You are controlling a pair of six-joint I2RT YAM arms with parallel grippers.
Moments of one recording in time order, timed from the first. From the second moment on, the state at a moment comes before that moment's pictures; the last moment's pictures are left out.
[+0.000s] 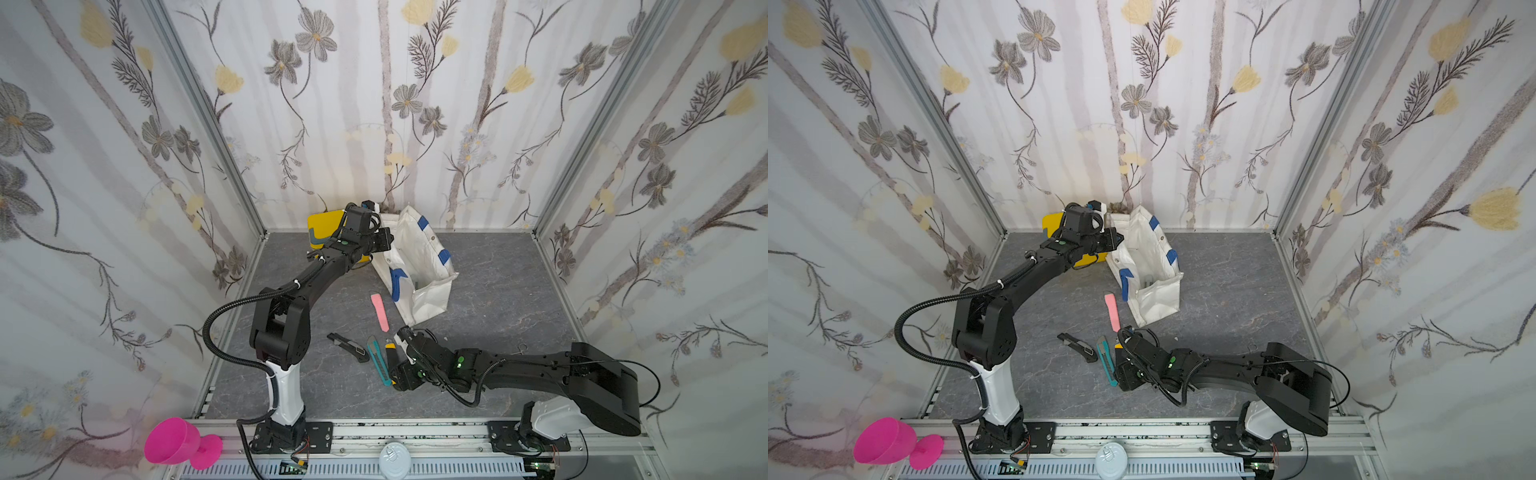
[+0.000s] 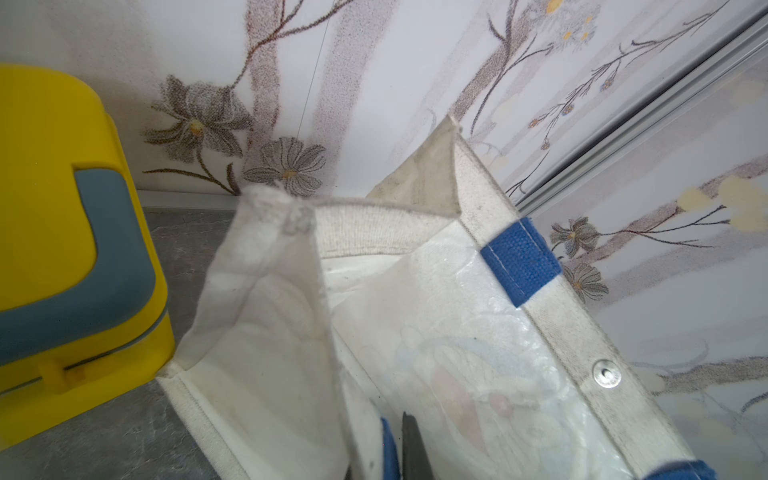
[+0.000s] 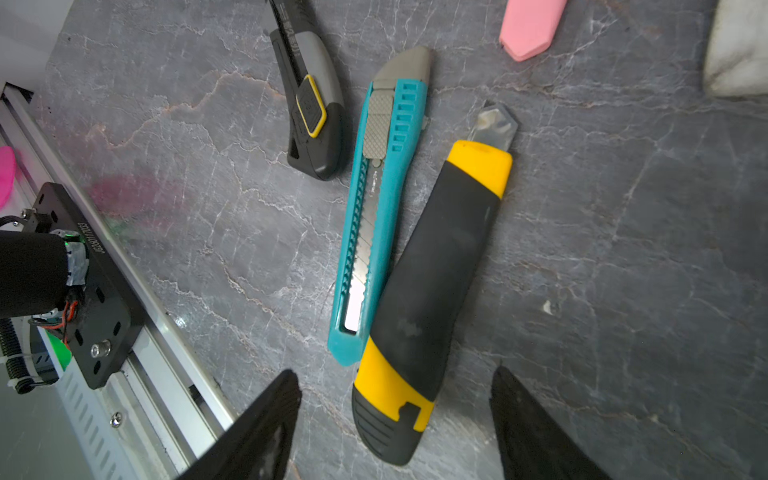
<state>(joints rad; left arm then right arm) -0.40 1.93 1.64 -0.23 0.30 -0.46 1.16 1.49 0.71 -0.11 -0.01 0.63</state>
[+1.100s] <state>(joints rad) -0.40 1.90 1.63 -0.25 0.30 -0.45 1.18 1.70 0.87 -0.21 0.05 0.68</state>
